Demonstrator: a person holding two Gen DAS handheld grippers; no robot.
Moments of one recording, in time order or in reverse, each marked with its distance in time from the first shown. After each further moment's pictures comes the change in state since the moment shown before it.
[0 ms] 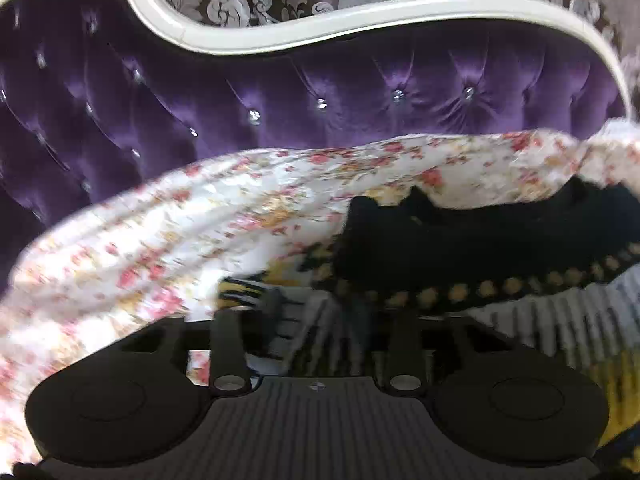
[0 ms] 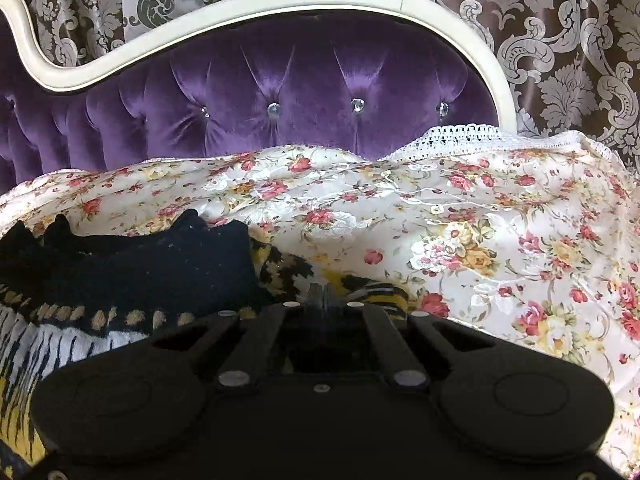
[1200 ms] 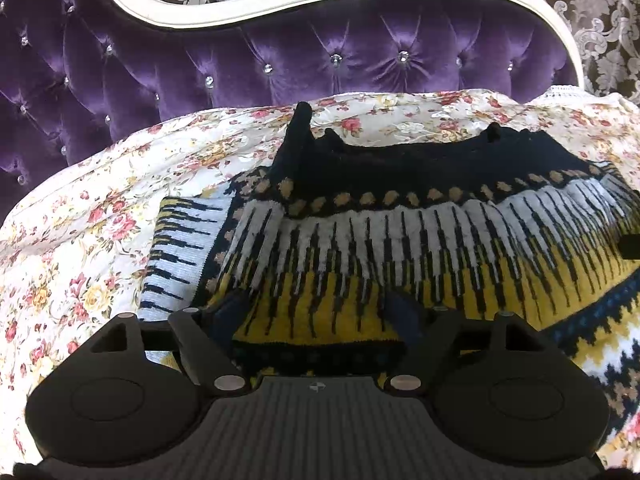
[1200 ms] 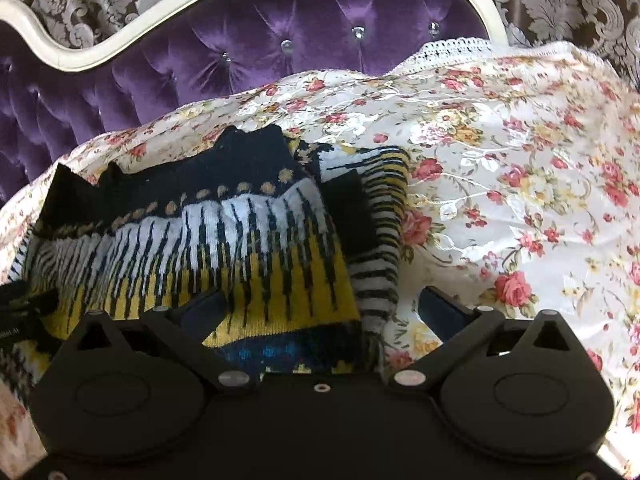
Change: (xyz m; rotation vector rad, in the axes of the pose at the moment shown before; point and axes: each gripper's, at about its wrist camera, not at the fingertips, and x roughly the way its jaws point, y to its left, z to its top) left arm -0.048 -0.042 -0.033 -0.014 0.090 -0.104; right arm -0.050 -0.001 -0.038 0.101 0.193 0.097
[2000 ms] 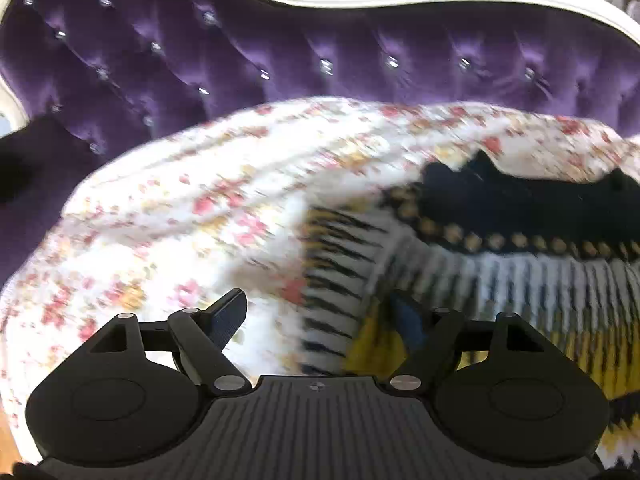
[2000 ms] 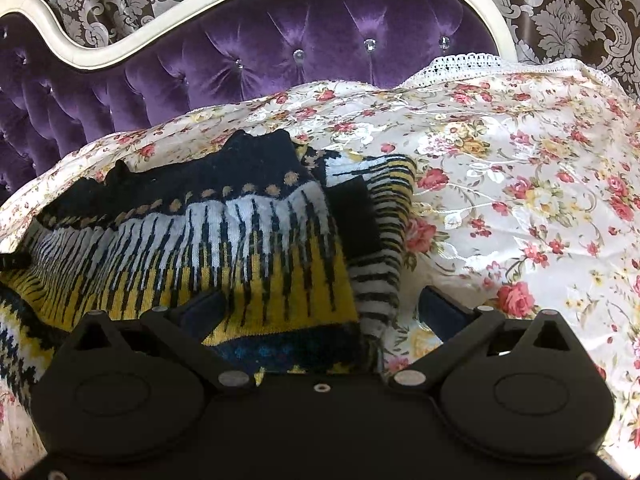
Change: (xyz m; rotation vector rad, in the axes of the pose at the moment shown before) left arm 0.013 0.082 0.029 -0.130 0.065 0.203; right arm 0.000 -0.002 -0.005 -0.036 -0.043 0.020
